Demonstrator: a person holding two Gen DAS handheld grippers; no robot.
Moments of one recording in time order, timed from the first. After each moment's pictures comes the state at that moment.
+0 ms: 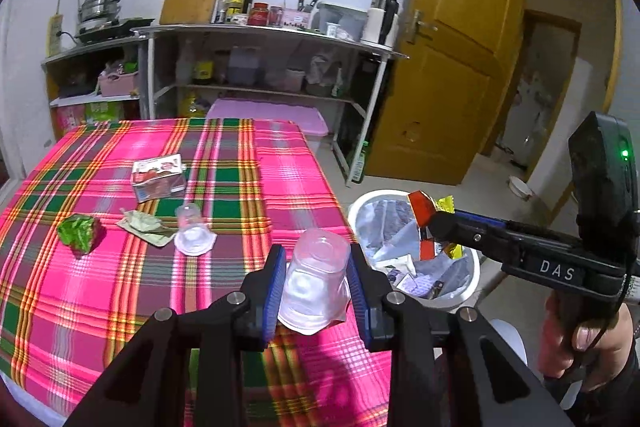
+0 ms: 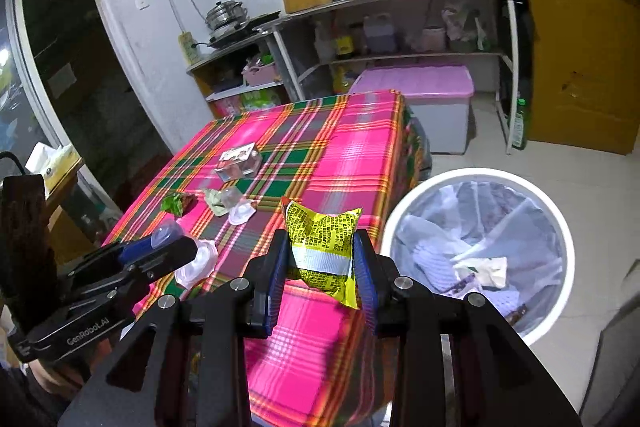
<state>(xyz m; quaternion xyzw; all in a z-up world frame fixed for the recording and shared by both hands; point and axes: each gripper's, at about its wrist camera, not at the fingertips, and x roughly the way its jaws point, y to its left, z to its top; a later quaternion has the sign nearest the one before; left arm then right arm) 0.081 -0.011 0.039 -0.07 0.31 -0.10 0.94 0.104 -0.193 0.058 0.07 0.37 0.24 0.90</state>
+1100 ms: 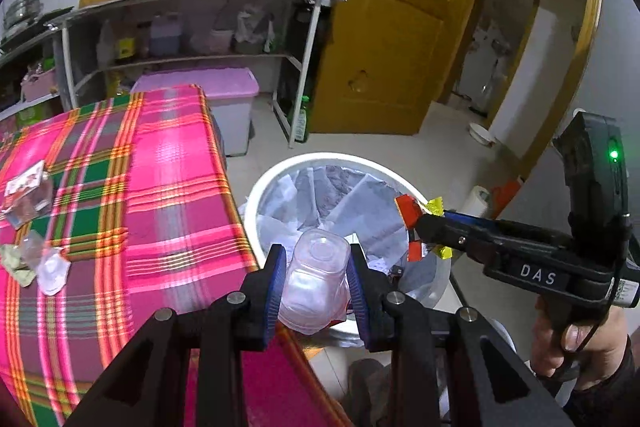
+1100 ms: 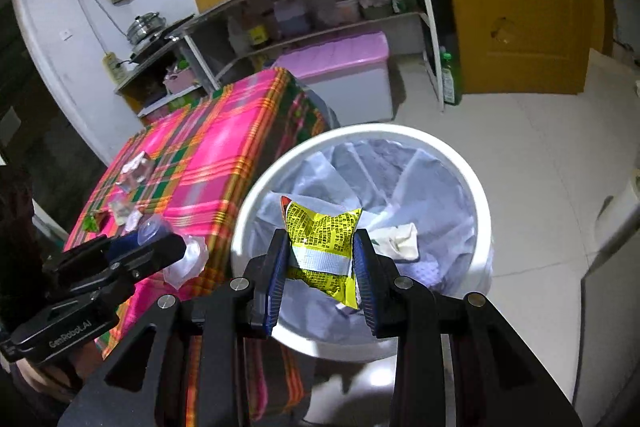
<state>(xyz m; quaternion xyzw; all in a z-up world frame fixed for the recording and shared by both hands) 0.168 -0.117 -0.011 -0.03 0.38 -0.21 0.90 0.144 -0.295 -0.003 0.12 0.42 0.13 0.89</state>
